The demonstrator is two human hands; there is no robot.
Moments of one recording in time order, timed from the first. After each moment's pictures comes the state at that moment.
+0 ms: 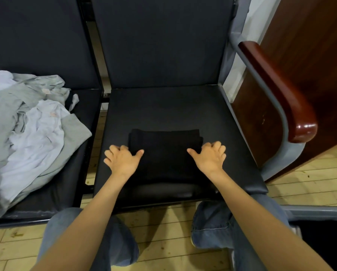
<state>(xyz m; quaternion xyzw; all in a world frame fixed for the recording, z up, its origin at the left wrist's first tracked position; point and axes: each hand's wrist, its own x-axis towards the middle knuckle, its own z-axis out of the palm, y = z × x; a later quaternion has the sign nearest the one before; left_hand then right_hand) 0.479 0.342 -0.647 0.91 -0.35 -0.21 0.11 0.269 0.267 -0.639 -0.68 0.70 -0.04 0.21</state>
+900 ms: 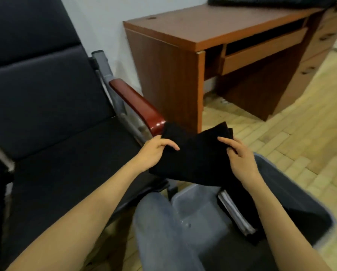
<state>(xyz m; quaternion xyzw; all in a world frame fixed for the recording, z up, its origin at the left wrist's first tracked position) 0.159 0.290 -0.525 0.49 -0.76 -0.38 0.20 -0.073 0.378 -0.541 -0.49 0.67 -0.47 0.29</state>
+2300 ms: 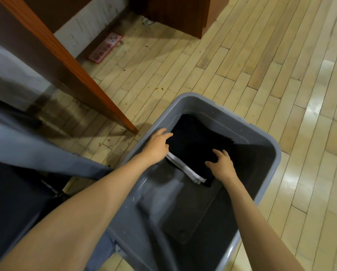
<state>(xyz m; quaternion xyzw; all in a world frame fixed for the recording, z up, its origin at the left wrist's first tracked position) -0.104 0.270 -0.772 0.40 -0.82 -0.39 -0.09 -0.242 0.438 -0.797 -0.19 0.87 -0.20 0.40</state>
